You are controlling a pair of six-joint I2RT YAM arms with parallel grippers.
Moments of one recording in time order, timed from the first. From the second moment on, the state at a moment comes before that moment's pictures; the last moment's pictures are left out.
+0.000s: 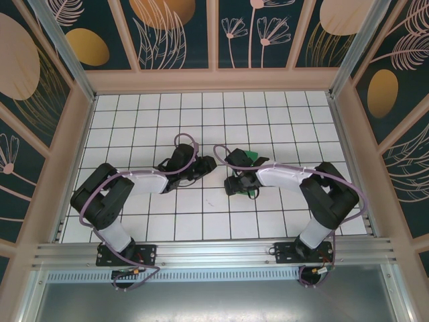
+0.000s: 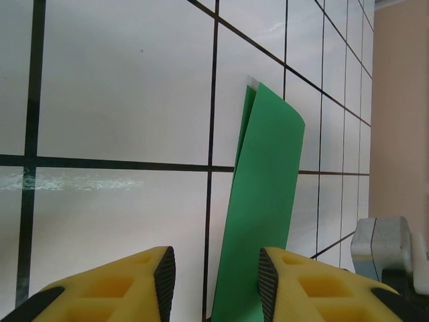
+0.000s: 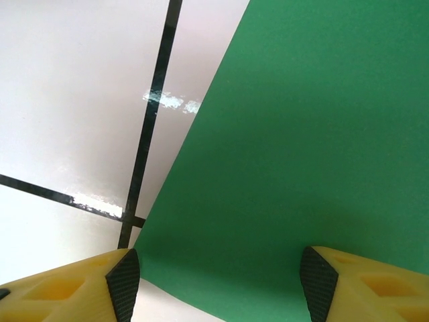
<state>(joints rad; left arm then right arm) -0.66 1.69 0.72 0.34 0.25 -1.08 0.78 1.65 0.89 -0.51 0.03 0.44</state>
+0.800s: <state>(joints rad) -0.66 1.69 0.72 0.36 0.25 -1.08 0.80 1.70 0.94 -0.53 0.09 0.47</state>
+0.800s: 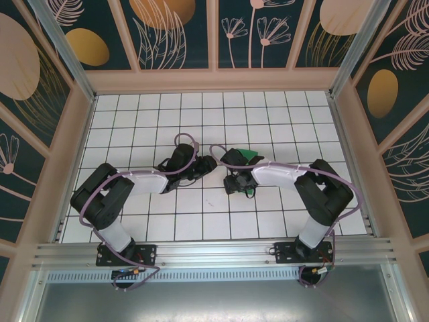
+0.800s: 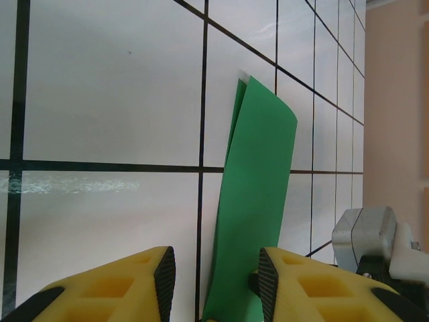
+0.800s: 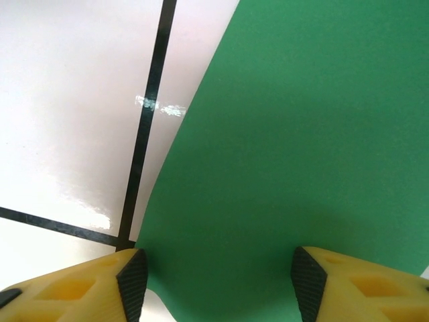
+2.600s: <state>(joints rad) -0.72 1.93 0.86 0.47 0.44 -1.17 0.44 1.51 0.57 -0.12 -0.60 0.41</state>
